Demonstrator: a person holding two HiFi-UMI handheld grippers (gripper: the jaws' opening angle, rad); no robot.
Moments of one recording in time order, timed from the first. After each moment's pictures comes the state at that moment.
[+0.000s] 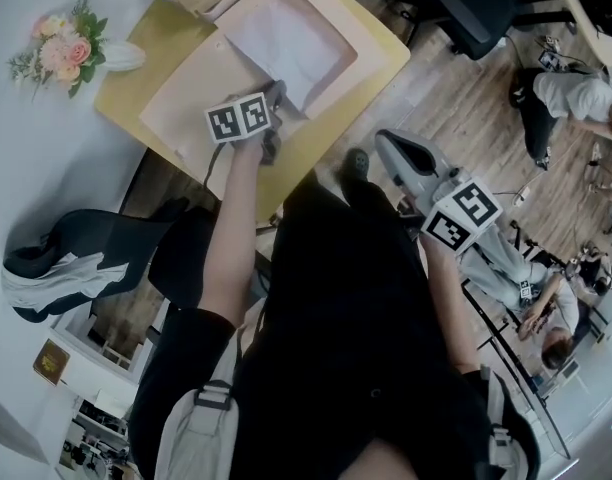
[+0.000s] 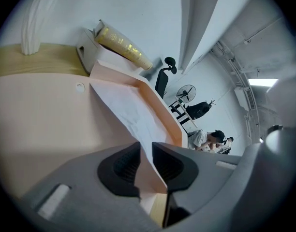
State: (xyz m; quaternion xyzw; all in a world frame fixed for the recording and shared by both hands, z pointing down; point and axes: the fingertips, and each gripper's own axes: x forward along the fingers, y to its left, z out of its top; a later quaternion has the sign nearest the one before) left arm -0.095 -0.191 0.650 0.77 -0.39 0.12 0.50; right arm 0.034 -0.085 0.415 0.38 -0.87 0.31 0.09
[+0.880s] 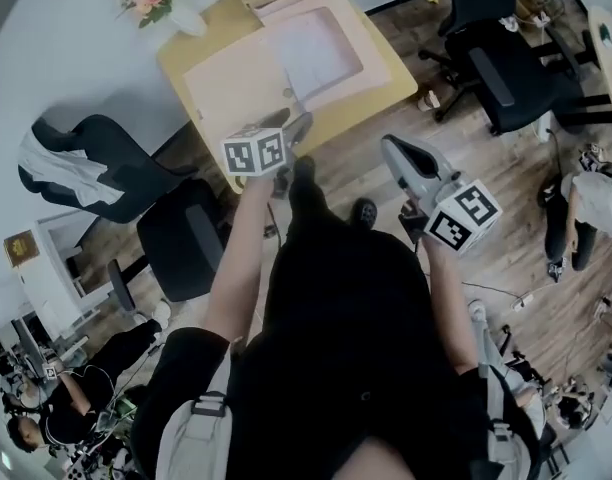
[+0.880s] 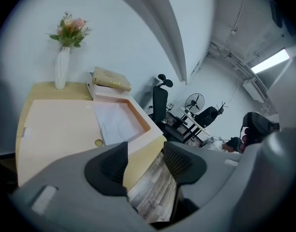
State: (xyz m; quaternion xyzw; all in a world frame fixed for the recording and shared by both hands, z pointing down) left arm -0.021 -0.072 0.528 0.74 -0.53 0.10 0.40; right arm 0.146 -0.037 0.370 0.22 -0.94 0.27 0.01
